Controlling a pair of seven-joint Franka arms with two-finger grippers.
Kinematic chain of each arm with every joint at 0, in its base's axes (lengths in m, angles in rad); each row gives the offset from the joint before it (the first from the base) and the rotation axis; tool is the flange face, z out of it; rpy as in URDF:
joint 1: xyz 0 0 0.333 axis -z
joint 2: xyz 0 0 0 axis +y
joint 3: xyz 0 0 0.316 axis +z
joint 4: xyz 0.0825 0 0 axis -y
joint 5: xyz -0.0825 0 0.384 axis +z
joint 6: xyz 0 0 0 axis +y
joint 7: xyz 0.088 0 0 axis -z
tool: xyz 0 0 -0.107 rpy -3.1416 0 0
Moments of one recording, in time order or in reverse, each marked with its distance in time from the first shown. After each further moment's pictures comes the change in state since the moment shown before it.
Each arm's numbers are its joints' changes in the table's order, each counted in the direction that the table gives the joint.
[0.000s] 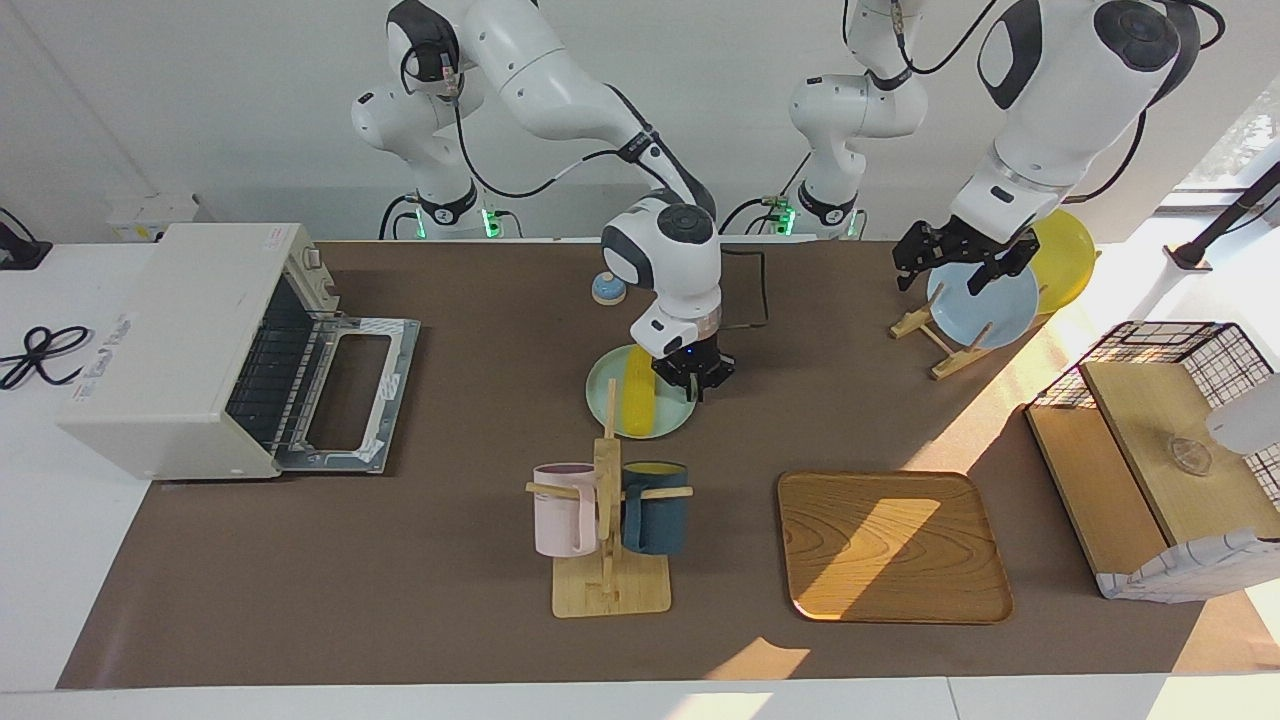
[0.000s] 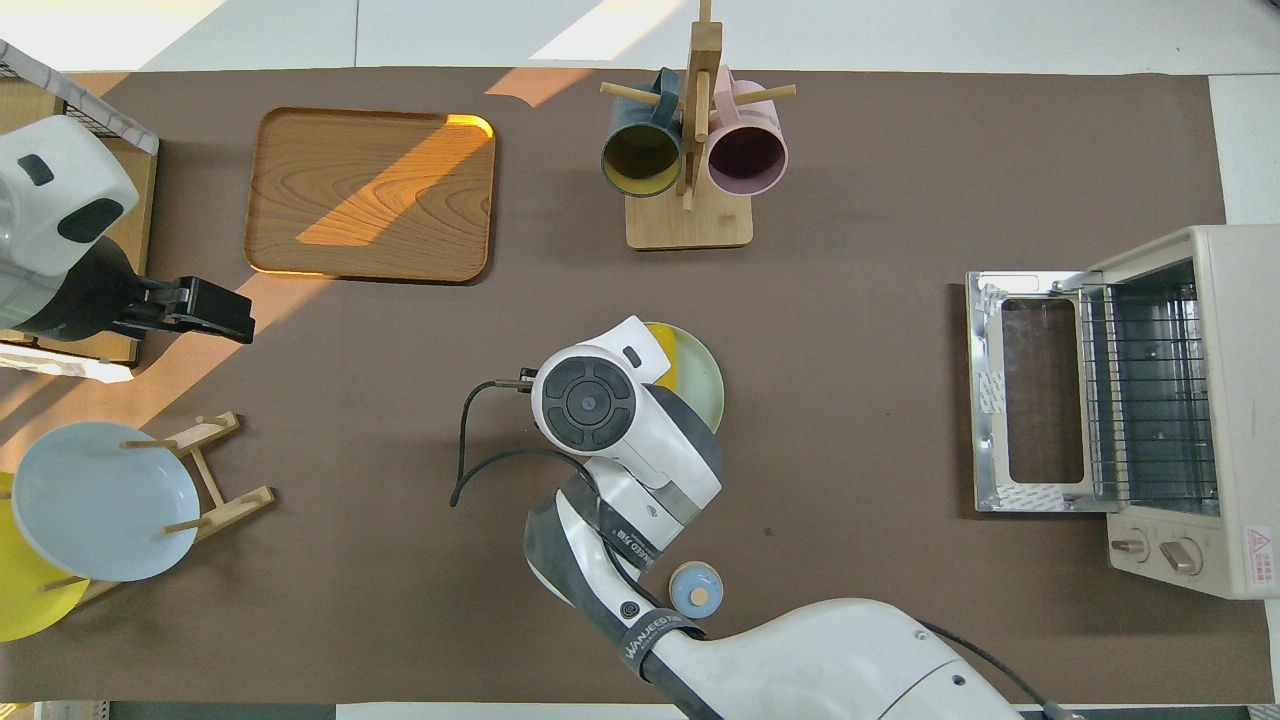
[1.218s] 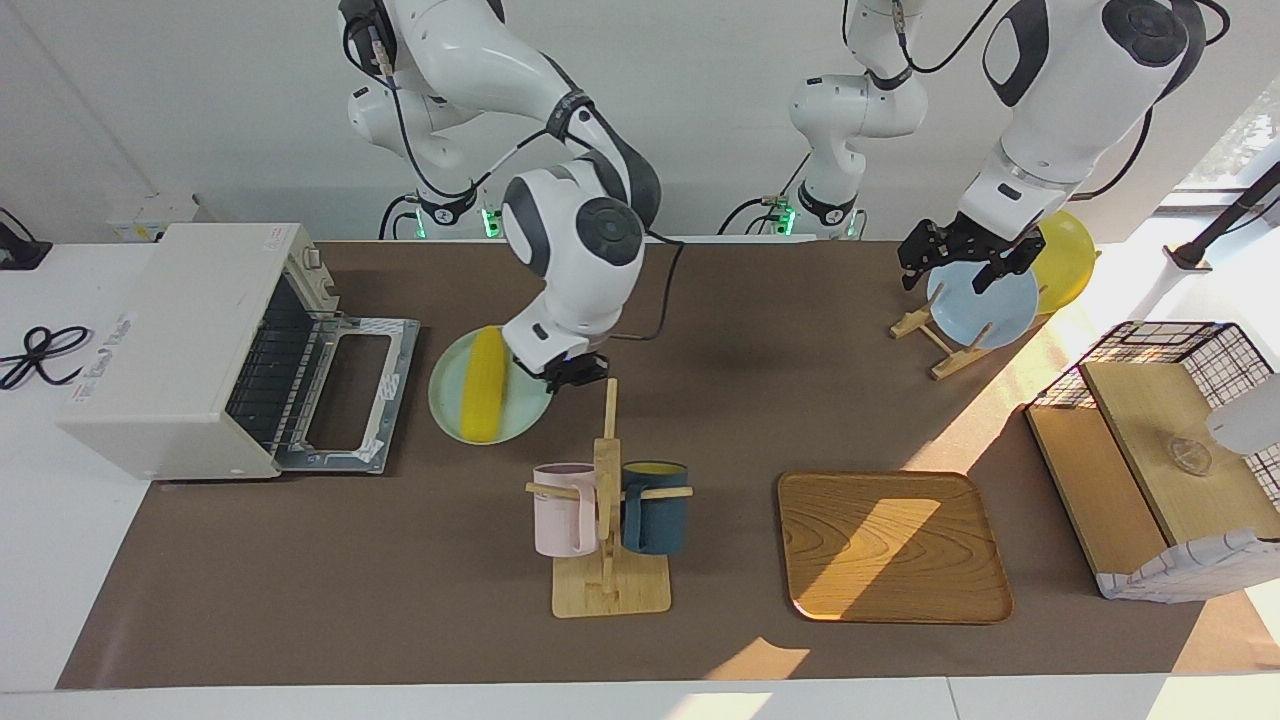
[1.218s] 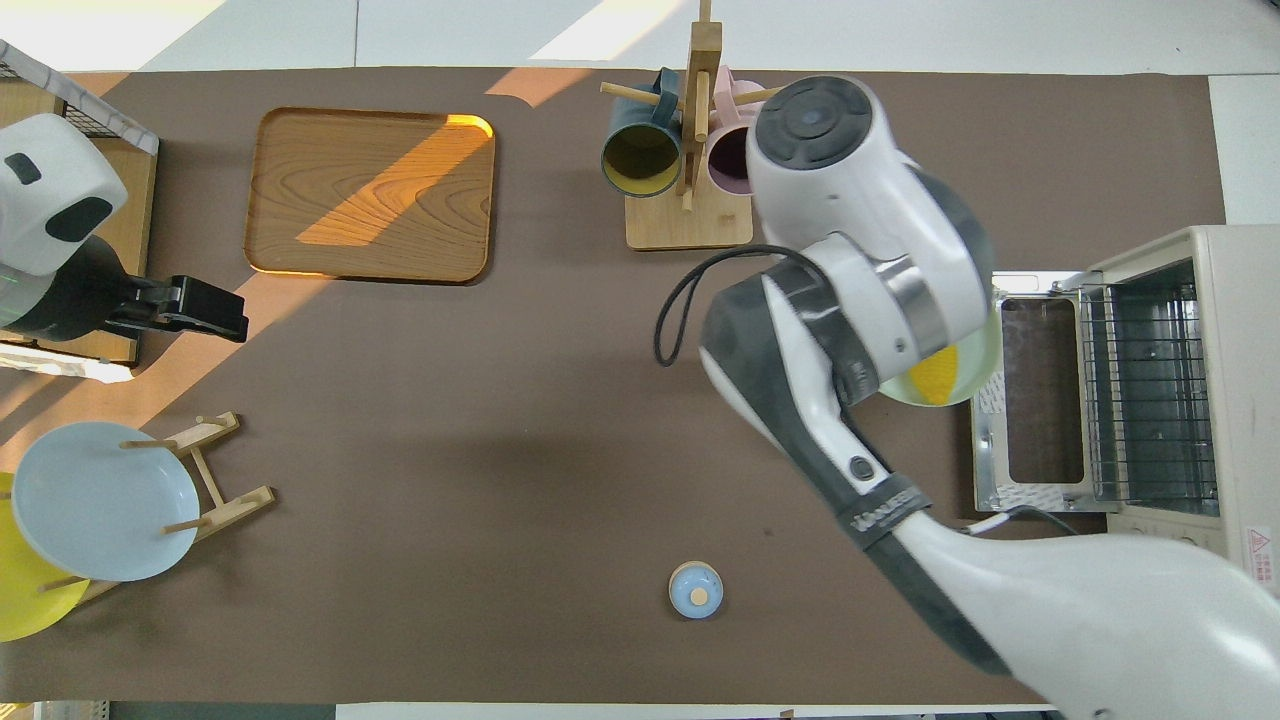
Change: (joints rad) left arm -0.003 -0.004 0.001 0.001 0.000 -0.001 0.000; right arm 0.375 -0.137 -0.021 0.261 -0.176 0.832 -0.434
